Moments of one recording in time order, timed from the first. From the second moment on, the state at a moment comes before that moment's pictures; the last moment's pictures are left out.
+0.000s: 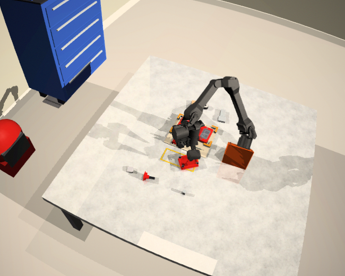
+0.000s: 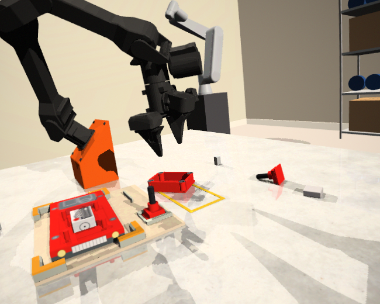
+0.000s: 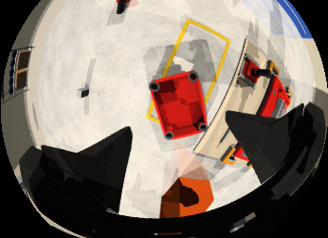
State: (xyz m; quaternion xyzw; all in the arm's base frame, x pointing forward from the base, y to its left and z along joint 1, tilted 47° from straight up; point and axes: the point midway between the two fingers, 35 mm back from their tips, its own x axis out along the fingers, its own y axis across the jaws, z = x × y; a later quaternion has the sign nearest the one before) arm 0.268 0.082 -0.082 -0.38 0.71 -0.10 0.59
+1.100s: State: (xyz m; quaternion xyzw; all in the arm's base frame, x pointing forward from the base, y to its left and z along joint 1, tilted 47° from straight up) arm 0.266 0.073 -0.082 -0.44 0.71 -0.08 0.54
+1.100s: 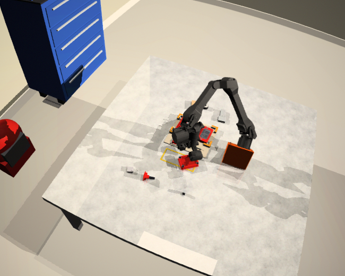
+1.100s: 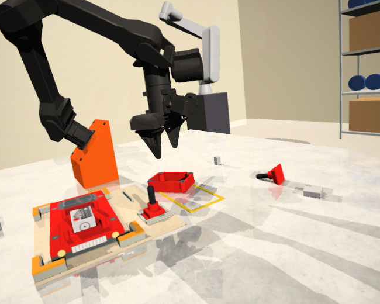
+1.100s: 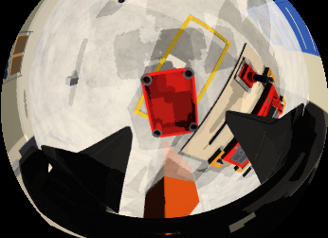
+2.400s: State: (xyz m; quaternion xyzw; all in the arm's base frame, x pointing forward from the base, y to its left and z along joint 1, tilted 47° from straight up) arm 0.266 0.057 -0.099 -0.44 0.71 -0.08 0.54
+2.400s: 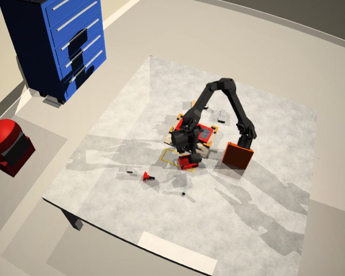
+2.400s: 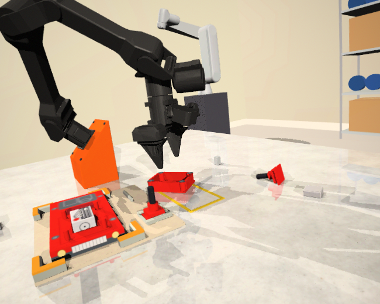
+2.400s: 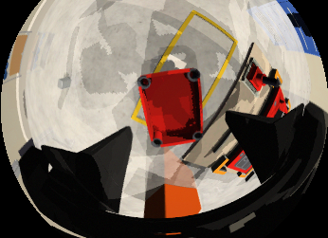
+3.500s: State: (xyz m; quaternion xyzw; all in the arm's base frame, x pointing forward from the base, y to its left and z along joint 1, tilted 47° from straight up) arm 0.264 0.043 -0.112 -0.44 0.71 -0.08 0.54
